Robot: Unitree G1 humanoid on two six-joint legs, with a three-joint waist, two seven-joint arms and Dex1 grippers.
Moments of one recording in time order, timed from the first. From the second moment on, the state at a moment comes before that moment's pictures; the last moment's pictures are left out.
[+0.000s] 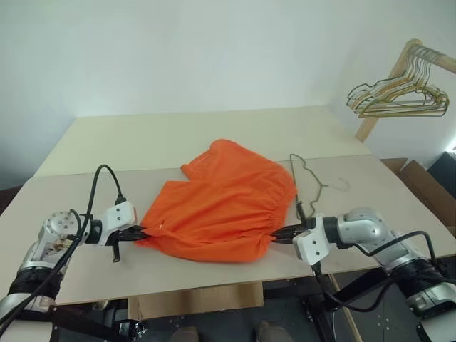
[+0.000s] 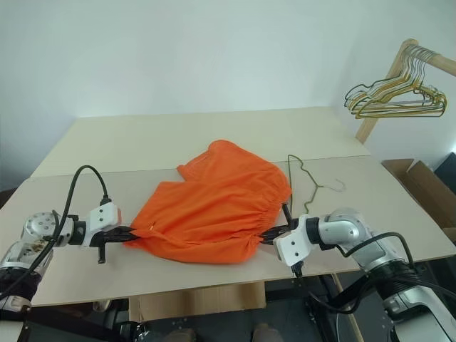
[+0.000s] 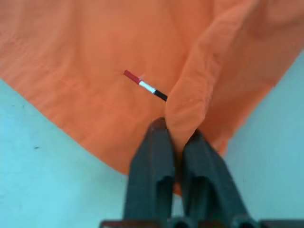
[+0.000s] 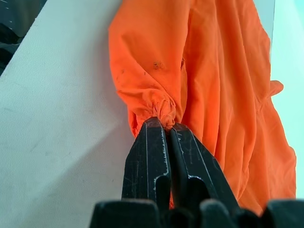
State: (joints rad) left arm -0.31 0.85 -0.06 0.49 -0.07 -0.13 -1.28; right arm -0.41 -0.81 0.37 0.23 -0.13 -0.73 1.01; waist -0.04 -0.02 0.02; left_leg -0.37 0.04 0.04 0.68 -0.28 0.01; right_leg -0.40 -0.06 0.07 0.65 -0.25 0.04
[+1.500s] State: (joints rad) left arm 0.32 1.22 0.40 -0.19 -0.15 0.22 -1.32; right arm -0.41 -1.04 0.32 0.28 0.20 -0.74 1.21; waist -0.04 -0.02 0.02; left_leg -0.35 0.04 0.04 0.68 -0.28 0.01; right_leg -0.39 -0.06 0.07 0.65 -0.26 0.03
